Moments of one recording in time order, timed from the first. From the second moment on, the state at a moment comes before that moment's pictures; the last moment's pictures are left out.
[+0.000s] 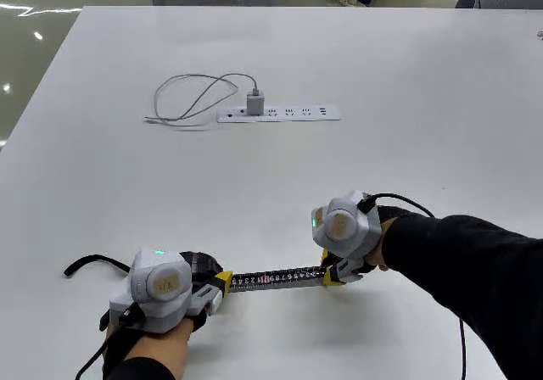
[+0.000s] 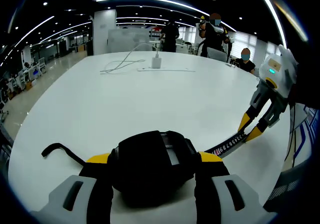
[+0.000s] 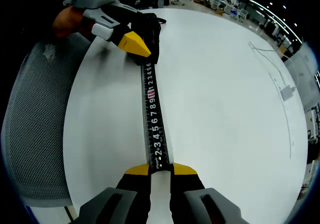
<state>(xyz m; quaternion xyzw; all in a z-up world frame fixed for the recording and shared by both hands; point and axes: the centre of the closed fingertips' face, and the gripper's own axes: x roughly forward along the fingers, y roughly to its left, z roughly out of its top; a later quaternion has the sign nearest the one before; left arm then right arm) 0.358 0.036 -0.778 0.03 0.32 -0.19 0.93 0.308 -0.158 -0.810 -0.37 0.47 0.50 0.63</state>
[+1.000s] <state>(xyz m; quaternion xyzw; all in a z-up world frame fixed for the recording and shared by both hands) 0.358 0.037 -0.779 0.03 0.32 -0.20 0.92 0.310 -0.141 -0.808 -0.36 0.45 0.52 0.64</state>
